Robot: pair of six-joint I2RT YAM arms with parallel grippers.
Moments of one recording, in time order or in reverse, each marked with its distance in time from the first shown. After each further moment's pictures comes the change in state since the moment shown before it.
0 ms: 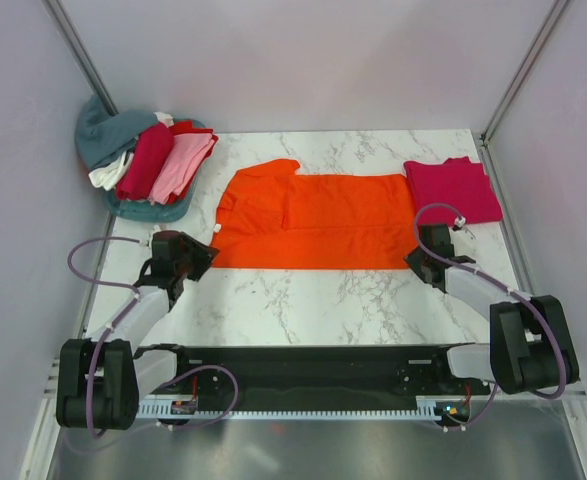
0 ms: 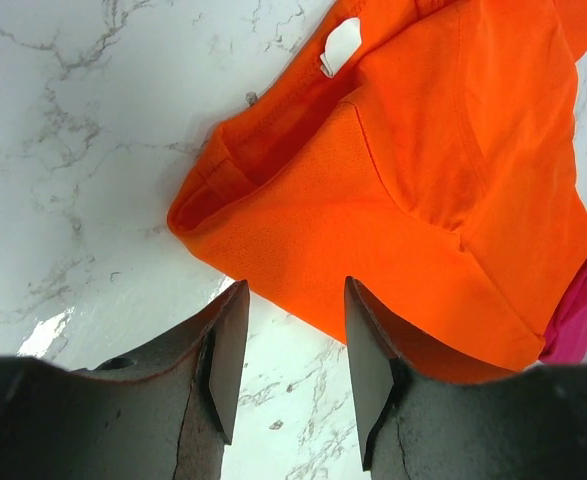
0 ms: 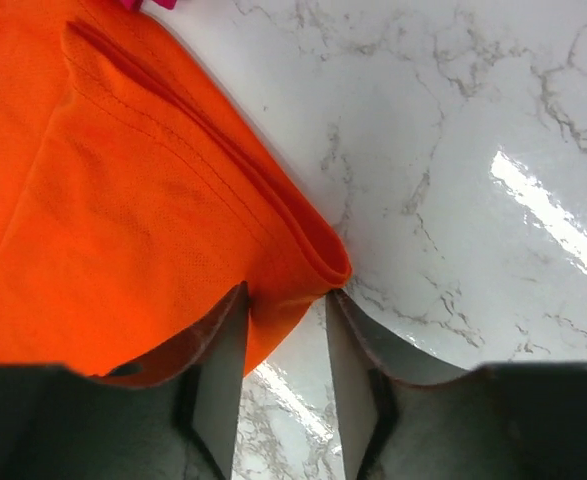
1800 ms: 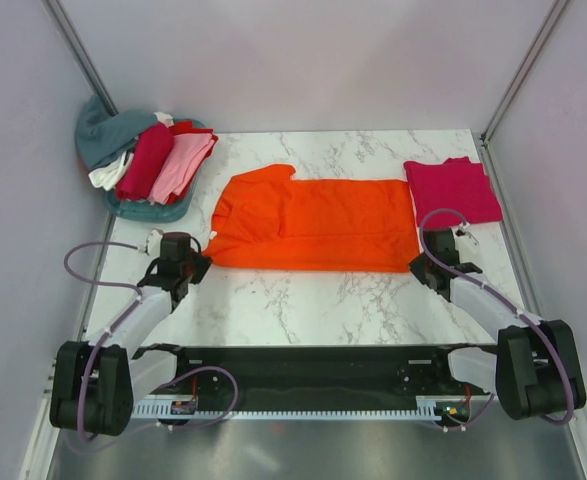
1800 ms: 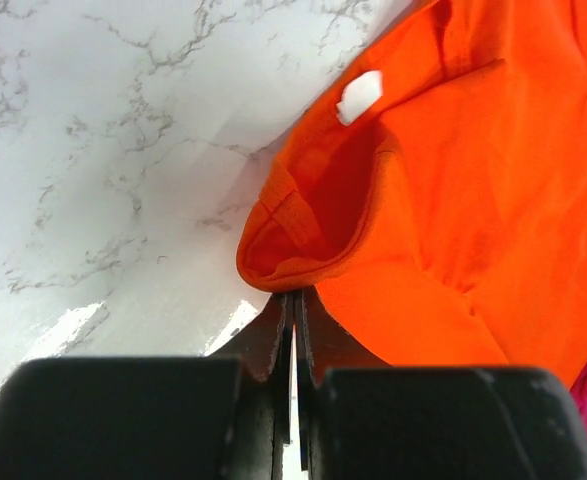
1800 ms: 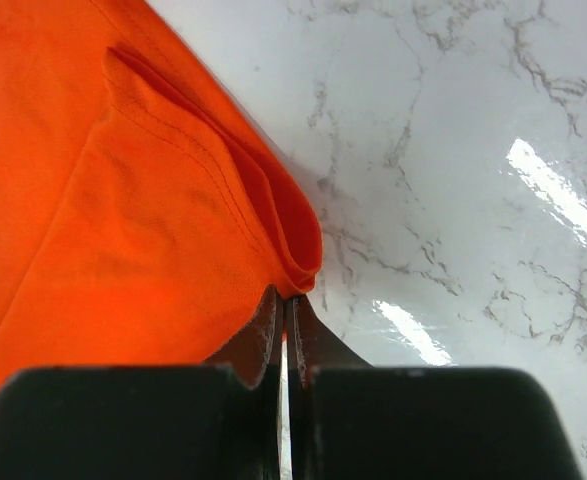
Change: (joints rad) left arm -0.086 -0.010 0.010 -0.085 -0.218 -0.106; right arm 0.000 -0.126 -0.041 -0.074 -0.033 0.026
